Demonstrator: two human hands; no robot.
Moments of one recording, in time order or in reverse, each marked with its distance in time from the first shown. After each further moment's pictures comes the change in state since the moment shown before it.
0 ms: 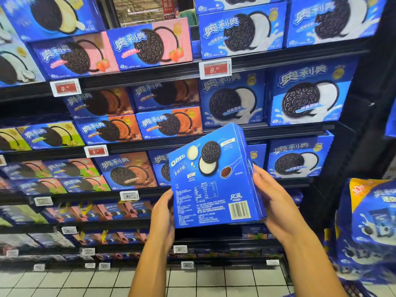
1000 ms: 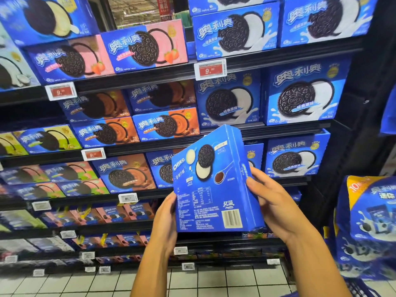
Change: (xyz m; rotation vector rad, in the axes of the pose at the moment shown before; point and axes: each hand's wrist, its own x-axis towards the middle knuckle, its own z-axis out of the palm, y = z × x) left_hand -0.001 -0.012 -0.006 0.045 -0.128 -0.047; right_hand -0.004 -0.008 -0.002 -0.066 -0.123 0.010
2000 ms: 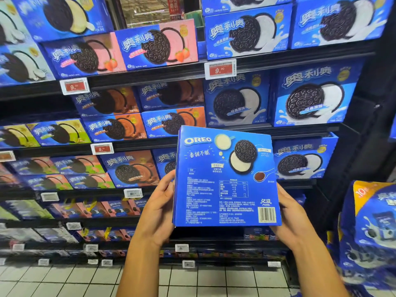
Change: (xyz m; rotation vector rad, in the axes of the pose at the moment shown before) left_hand -0.042 0.056 0.006 -0.225 -0.359 0.094; right_hand -0.001 0.034 -0.037 0.283 0.214 0.046
